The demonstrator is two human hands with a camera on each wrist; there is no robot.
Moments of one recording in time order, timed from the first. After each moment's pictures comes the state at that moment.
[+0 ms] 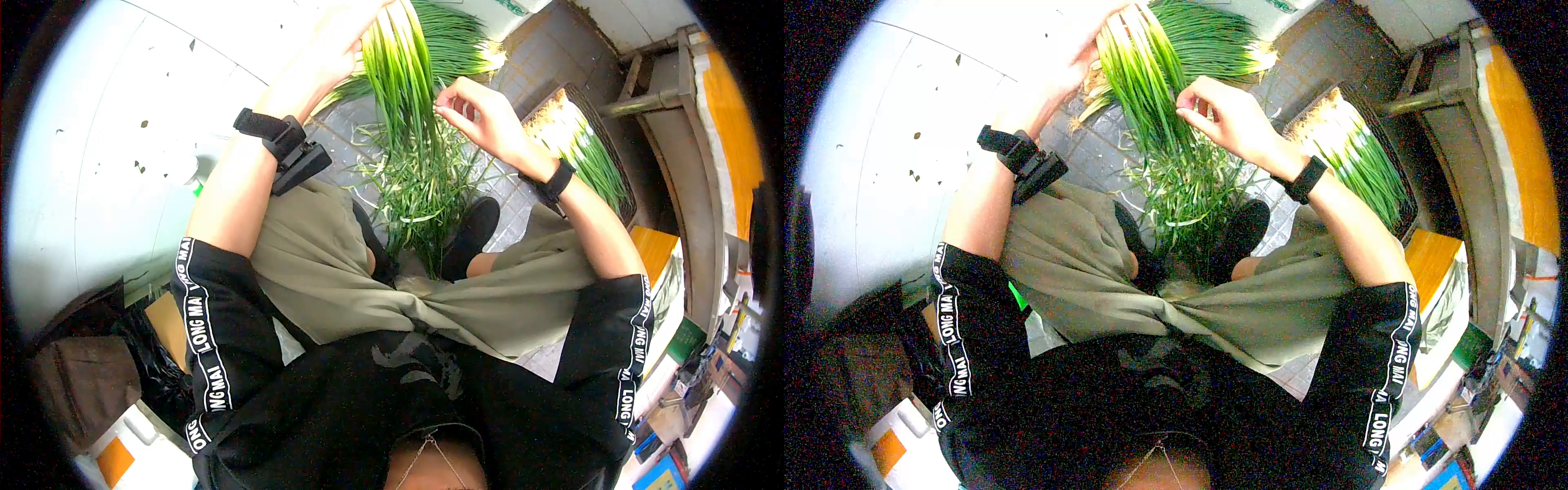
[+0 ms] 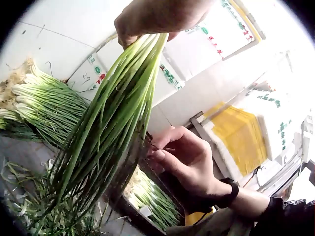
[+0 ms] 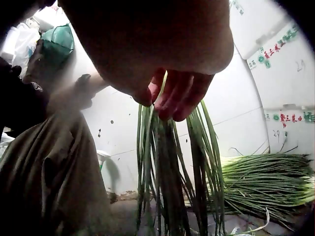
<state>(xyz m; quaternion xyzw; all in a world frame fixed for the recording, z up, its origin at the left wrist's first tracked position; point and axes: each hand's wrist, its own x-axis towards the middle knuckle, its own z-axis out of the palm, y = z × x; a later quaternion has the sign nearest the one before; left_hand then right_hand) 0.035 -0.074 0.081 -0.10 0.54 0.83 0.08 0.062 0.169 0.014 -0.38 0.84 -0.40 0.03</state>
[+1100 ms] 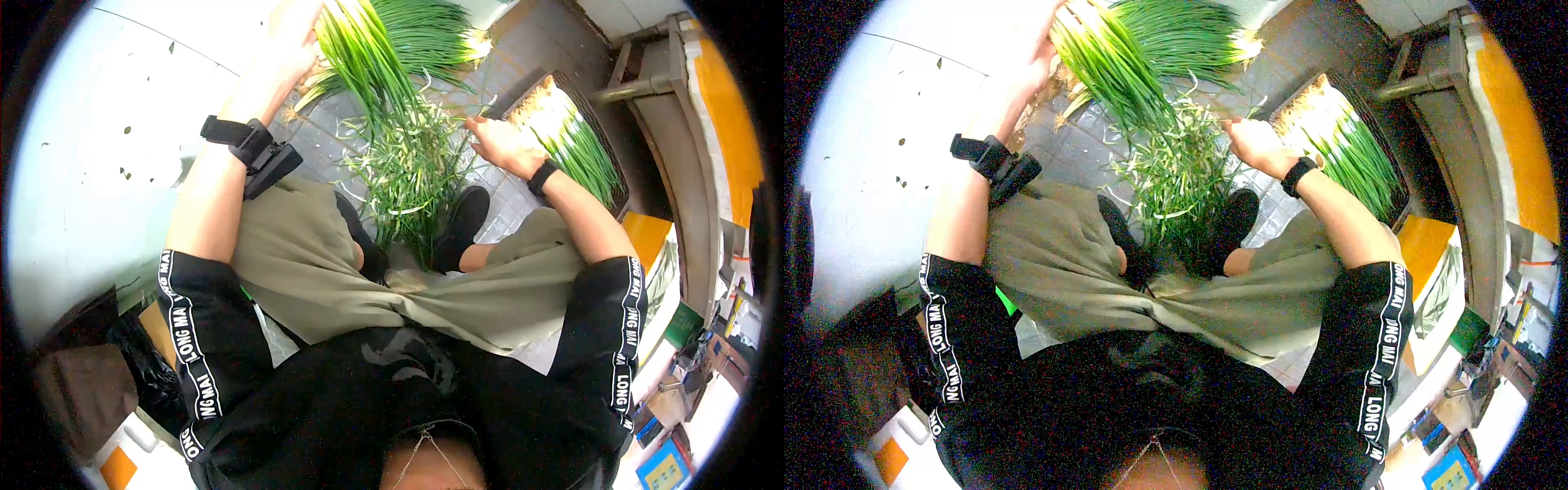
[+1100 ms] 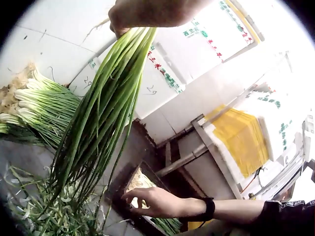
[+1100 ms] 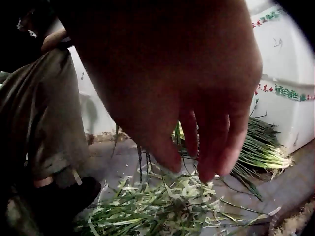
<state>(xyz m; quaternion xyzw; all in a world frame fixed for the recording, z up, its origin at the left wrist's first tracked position) 0.023 -0.101 0.062 -0.17 0.47 0.87 0.03 0.061 0.250 -0.084 -0.36 0.92 -0.04 0.14</state>
